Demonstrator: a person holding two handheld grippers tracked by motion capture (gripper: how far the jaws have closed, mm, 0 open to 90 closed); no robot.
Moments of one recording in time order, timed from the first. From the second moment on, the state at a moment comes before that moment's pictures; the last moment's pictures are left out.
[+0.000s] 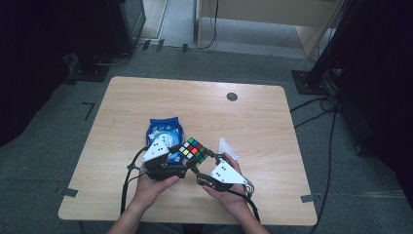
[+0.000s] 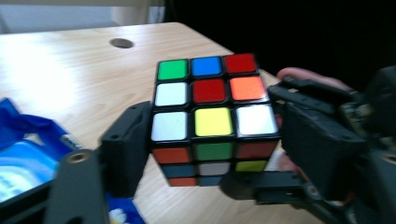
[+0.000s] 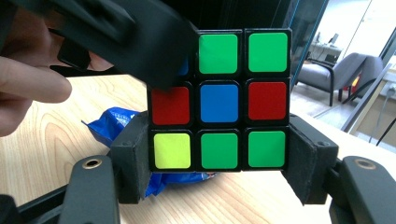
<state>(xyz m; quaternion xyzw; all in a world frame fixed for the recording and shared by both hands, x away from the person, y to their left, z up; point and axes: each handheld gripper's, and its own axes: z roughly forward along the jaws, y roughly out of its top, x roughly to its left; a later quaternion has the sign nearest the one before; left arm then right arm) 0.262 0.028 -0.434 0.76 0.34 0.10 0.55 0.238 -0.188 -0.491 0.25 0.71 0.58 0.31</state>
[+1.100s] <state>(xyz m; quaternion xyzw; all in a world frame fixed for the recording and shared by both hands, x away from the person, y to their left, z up) 0.265 0.029 -0.436 0.73 0.35 0.07 0.58 0.260 -0.254 -0.476 0.27 0.73 0.54 0.32</state>
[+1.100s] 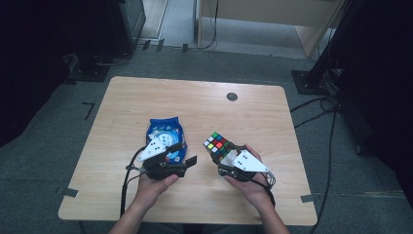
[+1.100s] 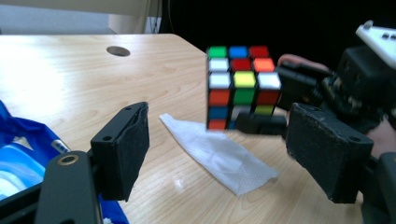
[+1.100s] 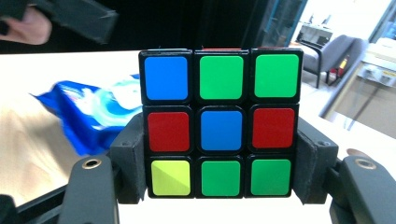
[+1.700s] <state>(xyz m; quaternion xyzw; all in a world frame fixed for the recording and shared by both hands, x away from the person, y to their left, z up) 0.281 -0.073 -0.487 0.79 0.32 0.06 0.52 0.264 -0.326 -0.481 0.33 0.72 0.52 0.31</state>
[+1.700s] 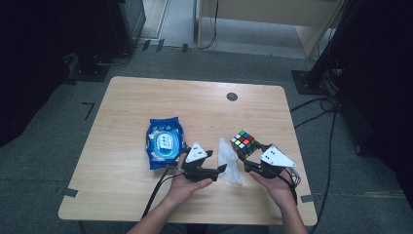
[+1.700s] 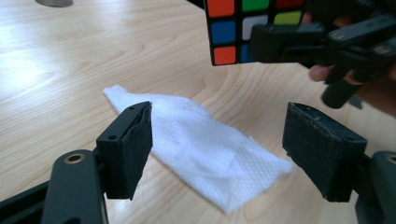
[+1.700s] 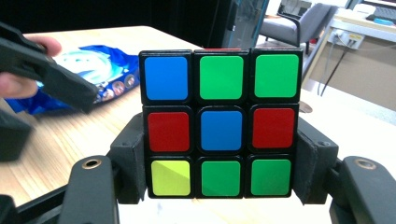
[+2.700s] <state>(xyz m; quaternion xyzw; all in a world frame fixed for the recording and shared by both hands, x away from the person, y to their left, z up) 0.306 -0.119 -0.509 0.86 0.29 0.13 0.40 0.264 -0.336 -0.486 0.36 0.72 0.51 0.31</state>
